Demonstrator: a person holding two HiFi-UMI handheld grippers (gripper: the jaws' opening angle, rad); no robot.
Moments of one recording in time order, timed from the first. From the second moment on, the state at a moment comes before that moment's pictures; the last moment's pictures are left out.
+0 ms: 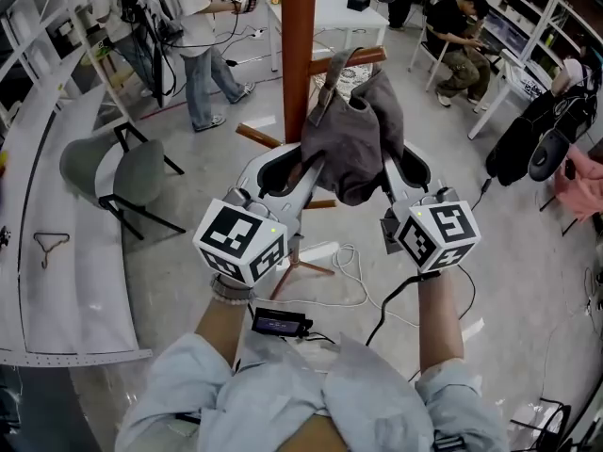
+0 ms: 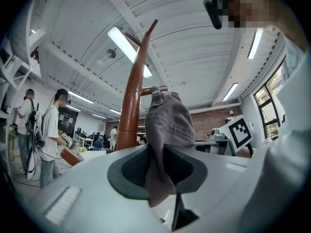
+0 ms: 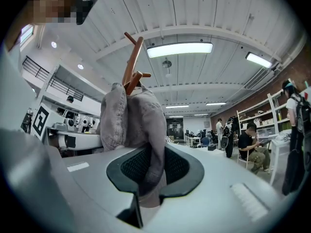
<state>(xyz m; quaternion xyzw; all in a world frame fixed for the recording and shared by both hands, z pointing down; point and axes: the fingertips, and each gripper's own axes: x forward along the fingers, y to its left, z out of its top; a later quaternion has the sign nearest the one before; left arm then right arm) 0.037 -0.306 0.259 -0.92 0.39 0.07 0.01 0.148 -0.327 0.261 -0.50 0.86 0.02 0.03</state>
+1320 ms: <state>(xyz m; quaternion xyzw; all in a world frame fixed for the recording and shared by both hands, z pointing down) 0.030 -0.286 0.247 -0.92 0.37 0.09 0.03 0.151 -0.311 0.256 -0.53 0.85 0.00 0.05</state>
